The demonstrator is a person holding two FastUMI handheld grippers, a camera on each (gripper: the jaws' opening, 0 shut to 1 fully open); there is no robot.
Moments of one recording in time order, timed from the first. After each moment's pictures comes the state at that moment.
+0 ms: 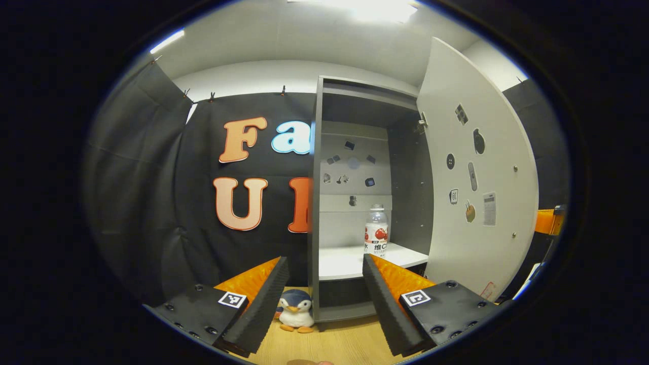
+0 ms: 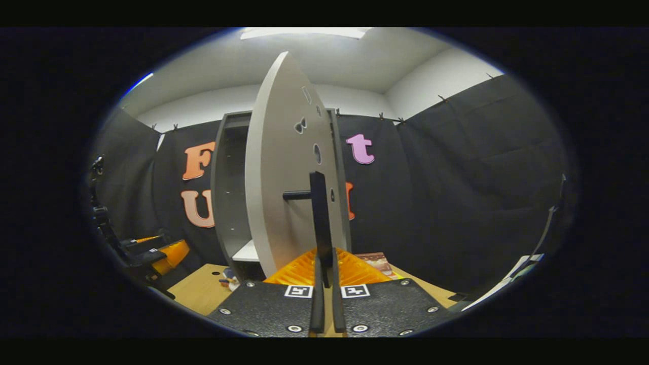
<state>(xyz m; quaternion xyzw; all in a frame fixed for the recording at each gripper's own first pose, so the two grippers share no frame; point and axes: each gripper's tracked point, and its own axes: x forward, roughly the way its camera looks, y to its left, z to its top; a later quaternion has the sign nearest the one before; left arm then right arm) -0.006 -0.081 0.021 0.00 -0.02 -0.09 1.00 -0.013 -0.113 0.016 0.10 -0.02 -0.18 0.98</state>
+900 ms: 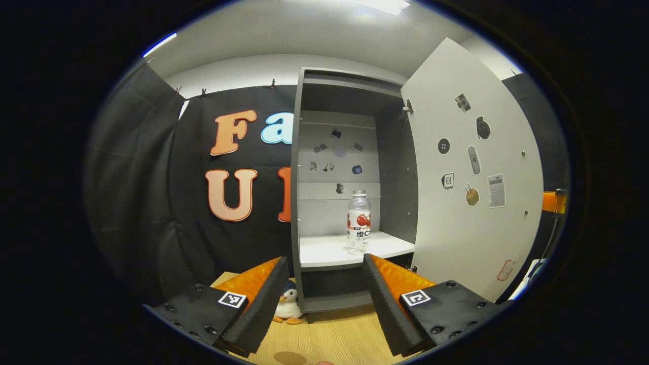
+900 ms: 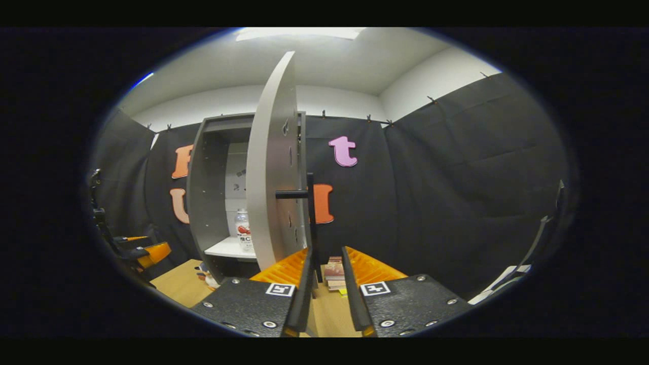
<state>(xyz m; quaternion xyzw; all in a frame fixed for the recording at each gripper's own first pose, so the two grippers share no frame) -0.031 -0.130 -0.005 0.02 0.00 -0.10 1.00 -0.036 -0.184 0.001 0.09 -0.03 -0.18 0.98</state>
